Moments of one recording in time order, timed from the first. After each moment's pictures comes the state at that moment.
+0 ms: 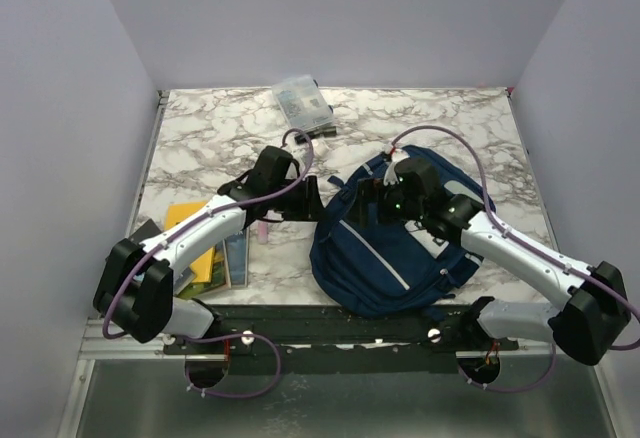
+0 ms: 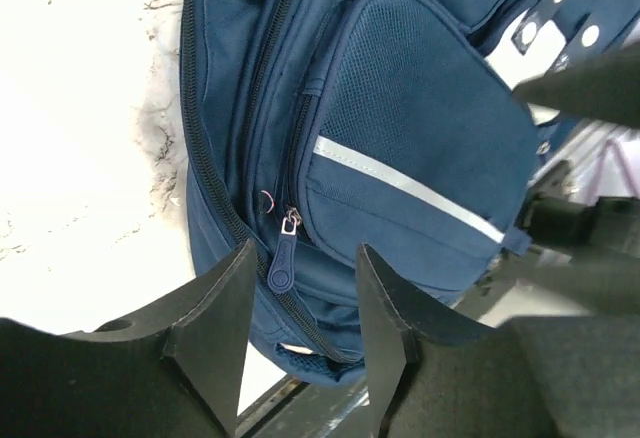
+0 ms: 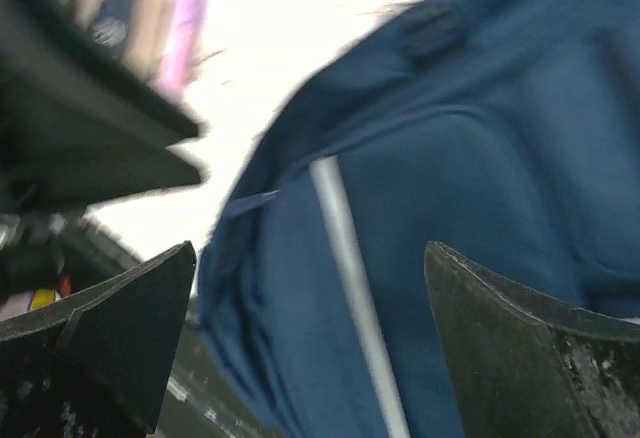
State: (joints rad) left arm -0.53 1.38 0.91 -0.32 0.45 -0.55; right arm 0.72 1.20 0.87 -0.29 -0.15 0.45
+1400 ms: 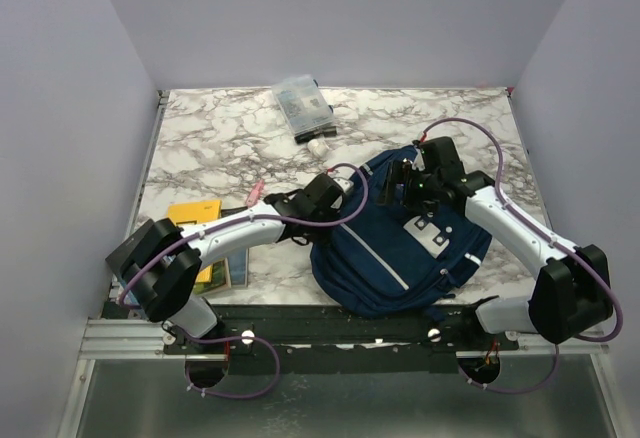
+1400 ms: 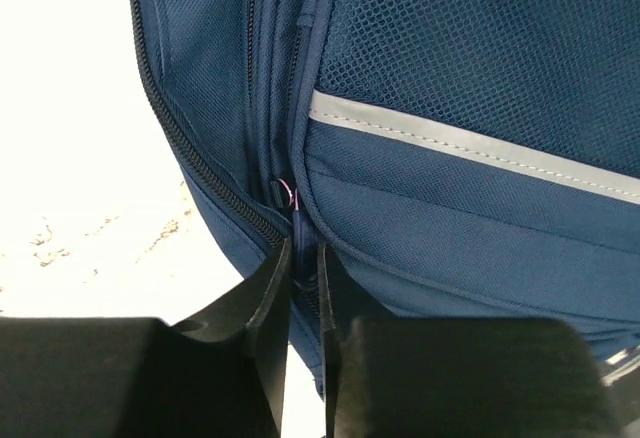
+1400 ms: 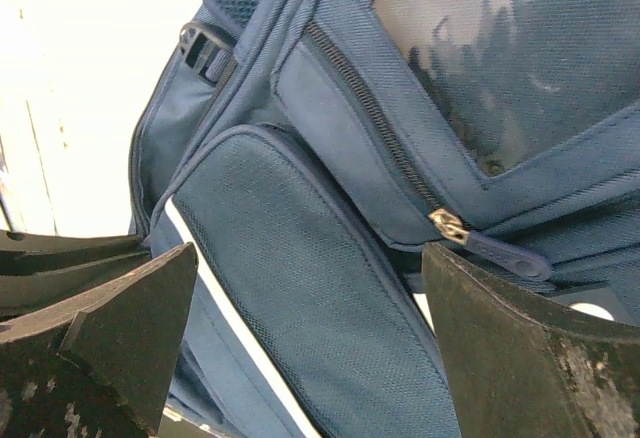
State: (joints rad) left arm -0.87 1.55 1.01 -0.47 0.00 -0.31; right arm 0.39 1.34 0.96 -0.51 -0.19 0.49
